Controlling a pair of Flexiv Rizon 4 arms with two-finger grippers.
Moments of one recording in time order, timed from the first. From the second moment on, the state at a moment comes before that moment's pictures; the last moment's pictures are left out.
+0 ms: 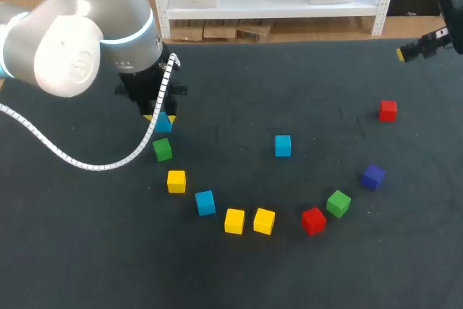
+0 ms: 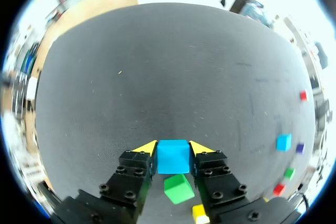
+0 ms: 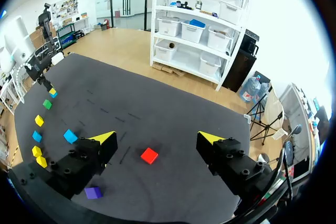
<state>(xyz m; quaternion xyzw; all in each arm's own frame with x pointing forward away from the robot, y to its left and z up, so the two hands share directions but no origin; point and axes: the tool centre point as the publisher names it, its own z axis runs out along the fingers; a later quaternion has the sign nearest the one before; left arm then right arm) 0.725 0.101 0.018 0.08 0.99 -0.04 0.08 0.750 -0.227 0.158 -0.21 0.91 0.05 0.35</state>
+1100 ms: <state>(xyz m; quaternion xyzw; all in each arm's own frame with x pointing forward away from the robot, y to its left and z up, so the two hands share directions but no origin) 0.714 0.048 0.091 0.41 0.90 -0.10 0.12 0.750 -0.227 0.158 -0.21 0.91 0.05 0.35</state>
